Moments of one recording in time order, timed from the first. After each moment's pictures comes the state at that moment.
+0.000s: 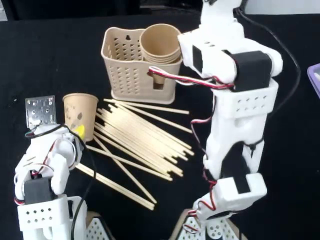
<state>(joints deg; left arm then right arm) -14.9 -82.3 66.0 63.5 -4.5 -9.2 5.0 -57.9 99.3 8.4</state>
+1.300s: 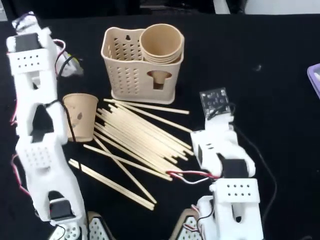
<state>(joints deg) -16.4 34.6 -52.4 100.0 18.8 0.2 -64.6 72.4 50.2 11.3</state>
